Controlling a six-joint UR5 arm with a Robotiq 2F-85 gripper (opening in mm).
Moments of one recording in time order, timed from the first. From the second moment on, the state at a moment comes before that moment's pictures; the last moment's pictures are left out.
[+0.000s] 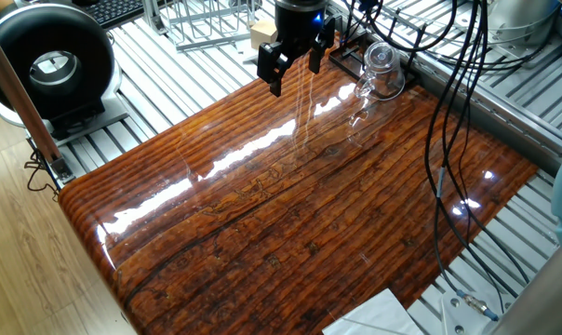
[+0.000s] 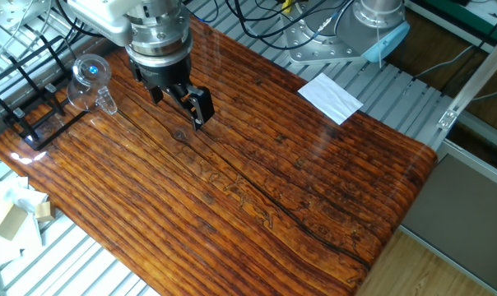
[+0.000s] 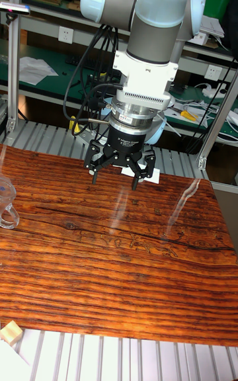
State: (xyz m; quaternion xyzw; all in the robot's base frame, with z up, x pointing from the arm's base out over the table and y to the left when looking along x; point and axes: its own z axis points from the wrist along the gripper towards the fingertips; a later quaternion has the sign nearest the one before) arm 0.544 0.002 0.190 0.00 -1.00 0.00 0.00
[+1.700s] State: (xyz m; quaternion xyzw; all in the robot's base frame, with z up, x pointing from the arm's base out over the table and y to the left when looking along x) arm 0.540 0.025 0.188 0.03 -1.00 -0.04 0.00
